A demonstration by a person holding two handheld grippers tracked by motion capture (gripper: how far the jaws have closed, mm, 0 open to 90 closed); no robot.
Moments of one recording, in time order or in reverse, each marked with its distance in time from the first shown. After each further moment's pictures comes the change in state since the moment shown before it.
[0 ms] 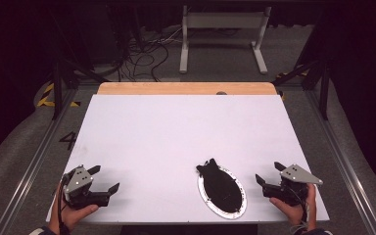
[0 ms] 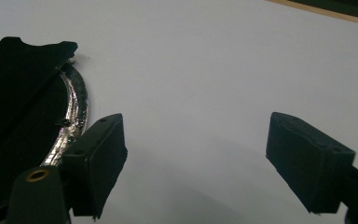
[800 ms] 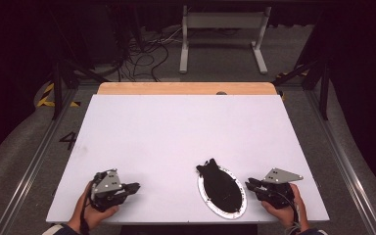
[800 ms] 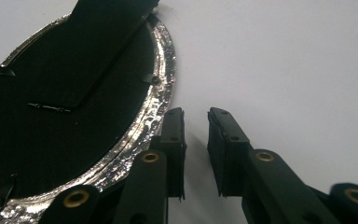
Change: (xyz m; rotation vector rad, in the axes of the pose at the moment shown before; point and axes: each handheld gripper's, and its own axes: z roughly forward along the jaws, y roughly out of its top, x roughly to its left) left arm -0.045 0.025 0.036 0.111 -0.271 0.168; right arm 0.025 -0.001 0.016 0.164 0.253 -0.061
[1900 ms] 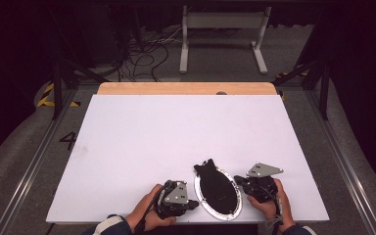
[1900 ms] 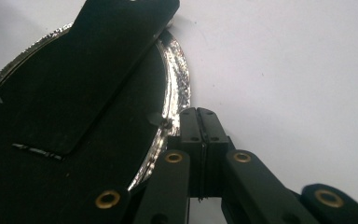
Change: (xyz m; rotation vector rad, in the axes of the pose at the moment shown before) left arm -0.079 0.075 0.105 0.047 -0.298 0.206; right arm 0.018 0.026 0.030 0.036 -0.010 0.001
